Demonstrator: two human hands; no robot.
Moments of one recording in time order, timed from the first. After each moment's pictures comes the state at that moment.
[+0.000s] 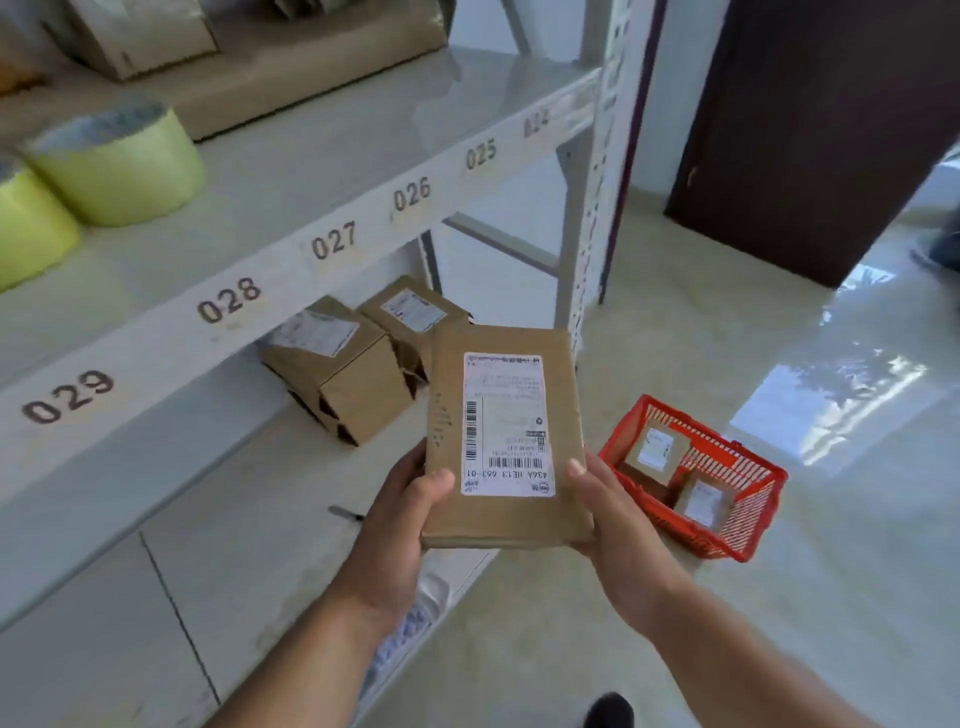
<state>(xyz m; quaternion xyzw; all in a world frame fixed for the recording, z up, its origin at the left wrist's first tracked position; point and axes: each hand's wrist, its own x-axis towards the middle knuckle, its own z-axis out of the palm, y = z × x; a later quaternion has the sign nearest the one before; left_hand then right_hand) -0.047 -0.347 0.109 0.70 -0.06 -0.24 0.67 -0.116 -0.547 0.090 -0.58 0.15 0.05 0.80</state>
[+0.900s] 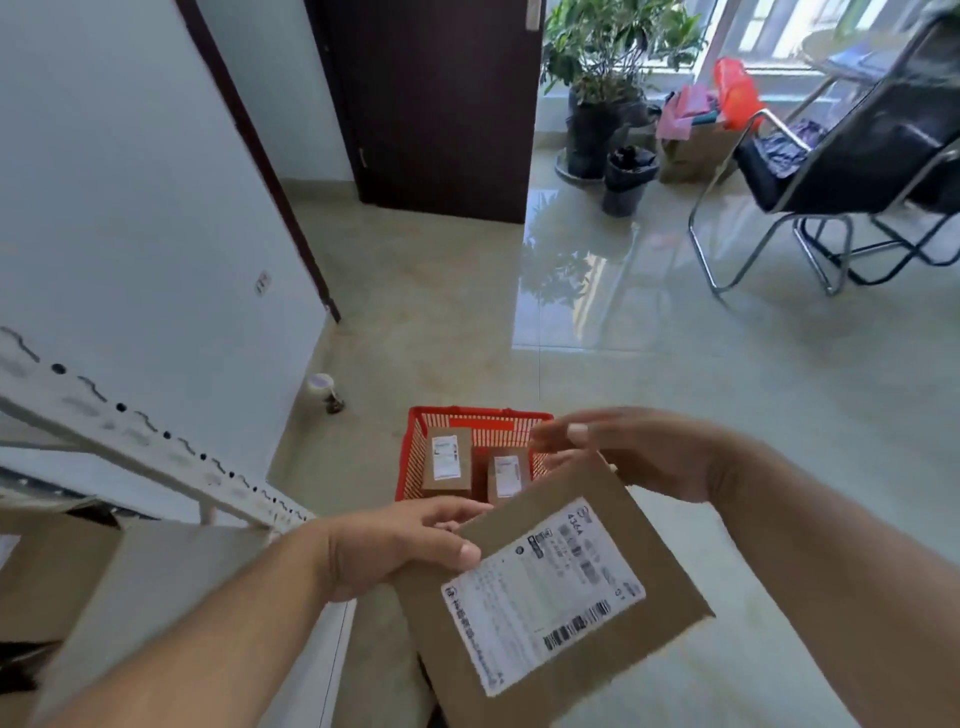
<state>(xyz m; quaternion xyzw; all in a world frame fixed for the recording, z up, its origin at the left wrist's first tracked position) 0.053 -0.725 0.061 0.53 -0.30 -0.76 0.23 -0.173 -0.941 0.083 -0.60 0.32 0.12 0.73</state>
